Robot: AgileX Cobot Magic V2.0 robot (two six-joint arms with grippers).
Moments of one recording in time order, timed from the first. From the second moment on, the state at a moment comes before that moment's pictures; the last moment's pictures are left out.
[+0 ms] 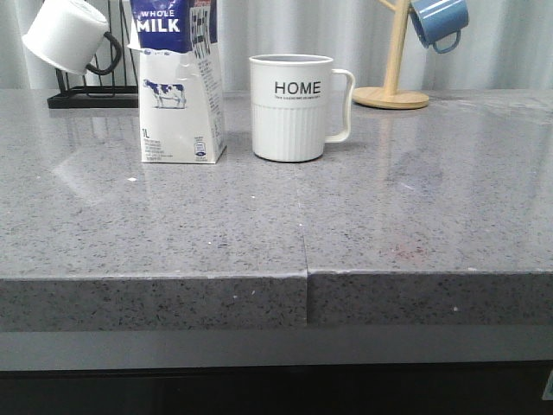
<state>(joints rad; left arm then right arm) -0.04 0.11 -0.16 0.01 0.20 -0.06 -0.01 0.33 -0.24 -0.16 0.02 0.25</state>
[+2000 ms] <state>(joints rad) -0.02 0.00 -0.01 0.05 0.08 -0.06 0.01 0.09 -0.02 0.00 -0.02 0.02</state>
